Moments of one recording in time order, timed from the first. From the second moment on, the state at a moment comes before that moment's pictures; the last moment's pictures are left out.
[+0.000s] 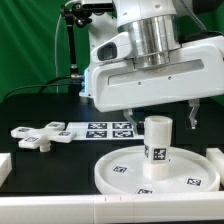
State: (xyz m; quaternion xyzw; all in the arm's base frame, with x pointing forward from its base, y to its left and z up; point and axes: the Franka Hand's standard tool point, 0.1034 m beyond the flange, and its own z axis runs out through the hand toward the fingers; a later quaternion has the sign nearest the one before) arm 0.568 0.049 0.081 -0.98 0.14 -0.06 0.09
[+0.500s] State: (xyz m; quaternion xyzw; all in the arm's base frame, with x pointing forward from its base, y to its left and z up) arm 0.572 0.051 0.085 -0.99 -0.12 -0.06 0.04
